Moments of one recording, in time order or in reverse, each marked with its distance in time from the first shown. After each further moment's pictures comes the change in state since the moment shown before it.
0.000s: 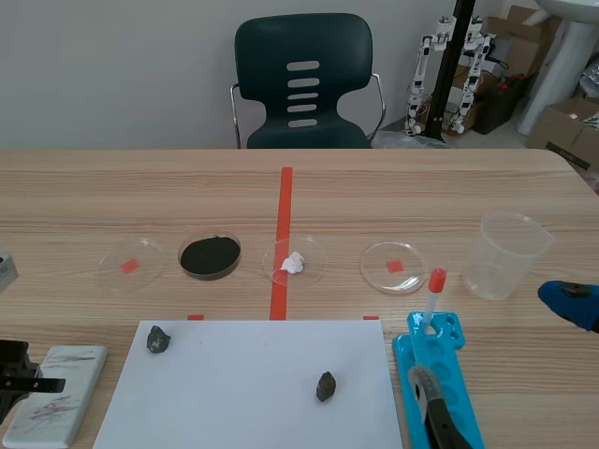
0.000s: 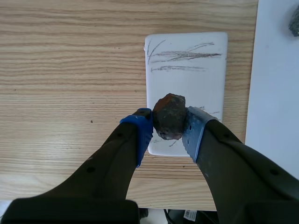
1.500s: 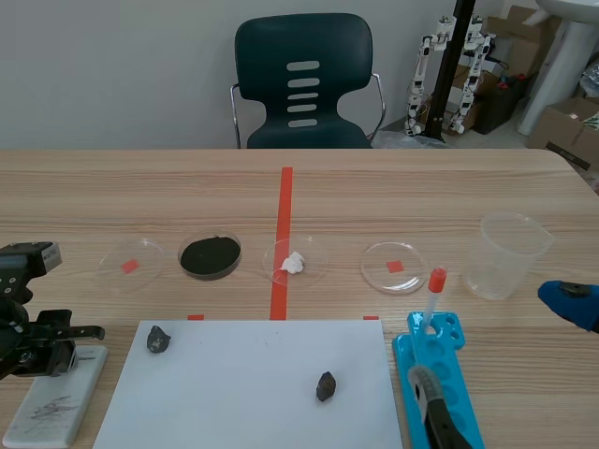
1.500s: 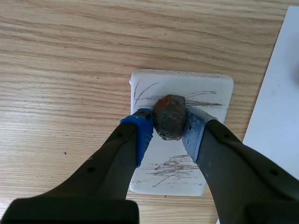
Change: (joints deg) left arm -21.0 3.5 4.6 -19.3 -1.1 -0.5 13.3; right arm 0.0 0.0 0.0 0.0 0.0 0.0 0.0
